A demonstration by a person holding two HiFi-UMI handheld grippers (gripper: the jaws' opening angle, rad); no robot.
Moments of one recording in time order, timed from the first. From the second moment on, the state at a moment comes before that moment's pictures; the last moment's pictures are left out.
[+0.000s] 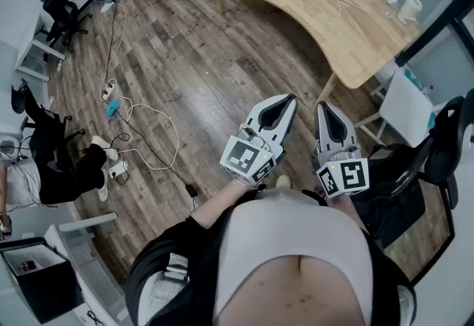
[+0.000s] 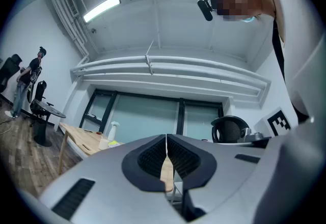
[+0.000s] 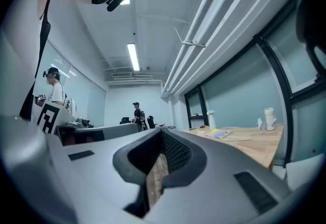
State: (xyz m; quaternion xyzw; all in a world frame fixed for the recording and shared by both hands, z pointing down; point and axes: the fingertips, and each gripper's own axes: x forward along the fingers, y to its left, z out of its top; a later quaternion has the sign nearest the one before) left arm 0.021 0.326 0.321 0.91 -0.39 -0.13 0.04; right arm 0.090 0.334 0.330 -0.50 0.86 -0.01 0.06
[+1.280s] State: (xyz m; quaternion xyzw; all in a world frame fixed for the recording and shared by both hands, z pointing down) left arm -0.012 0.330 0.314 0.91 -0.38 -0.14 0.05; right arm 0.064 0.337 0.321 -0.52 0.85 -0.02 0.08
